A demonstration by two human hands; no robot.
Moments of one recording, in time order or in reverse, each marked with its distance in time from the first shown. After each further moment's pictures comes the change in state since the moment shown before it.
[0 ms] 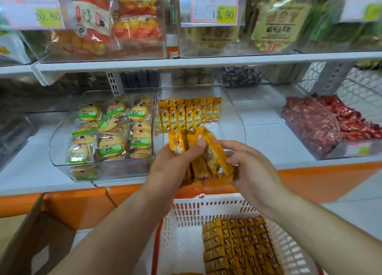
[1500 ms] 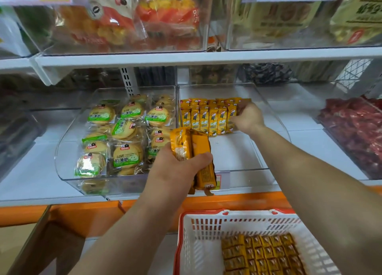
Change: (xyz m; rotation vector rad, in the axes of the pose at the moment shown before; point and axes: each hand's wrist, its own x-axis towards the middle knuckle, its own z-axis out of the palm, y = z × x) left_hand 0.050 0.012 -0.061 0.211 0.135 0.047; right_hand 0.281 0.025 -0.024 -1.120 0.400 -0.192
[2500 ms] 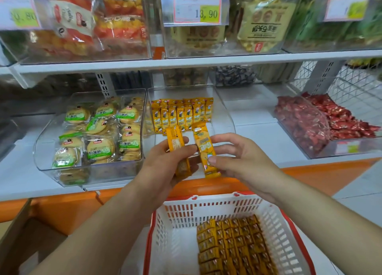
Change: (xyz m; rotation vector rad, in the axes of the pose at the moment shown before) left_hand -0.037 0.002 0.062 -0.354 -0.191 -0.077; right_hand -0.222 0.011 -0.137 0.791 -0.483 -0.010
